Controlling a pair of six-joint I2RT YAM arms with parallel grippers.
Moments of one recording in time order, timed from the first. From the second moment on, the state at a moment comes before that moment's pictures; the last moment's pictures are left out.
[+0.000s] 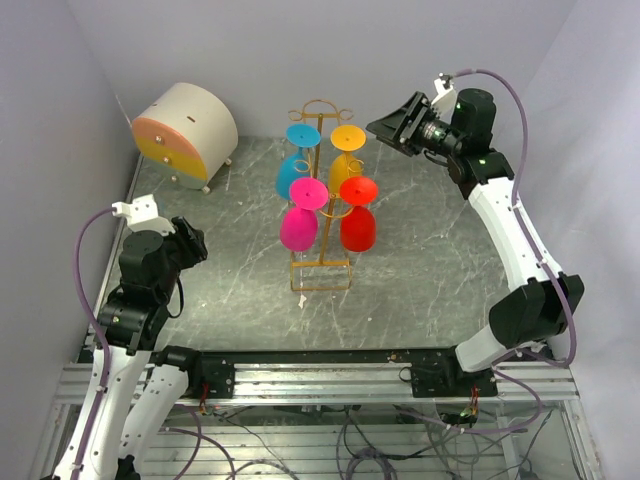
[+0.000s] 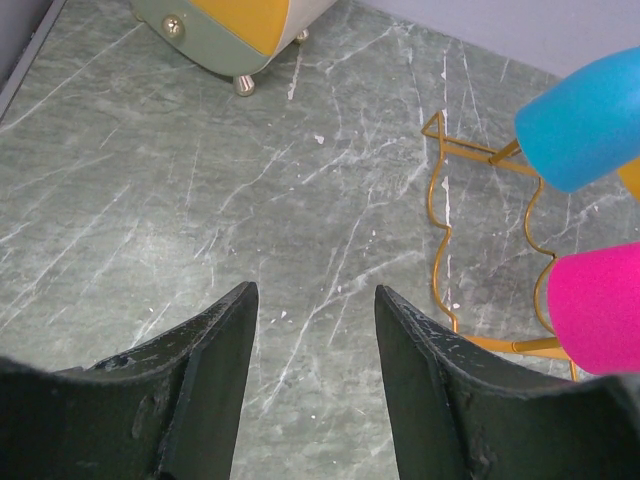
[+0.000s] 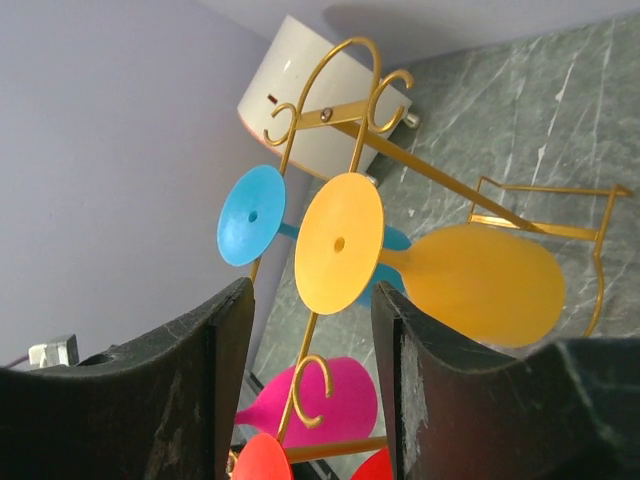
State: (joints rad) left arm -0.19 0.56 0.82 -0.57 -0.21 -0.37; right arm 0.21 1.55 1.62 -0.27 -0.54 0.78
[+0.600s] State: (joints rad) left arm -0.19 0.57 0.82 -0.57 -0.21 -0.37; right arm 0.21 1.61 1.63 -0.29 -0.60 0.76
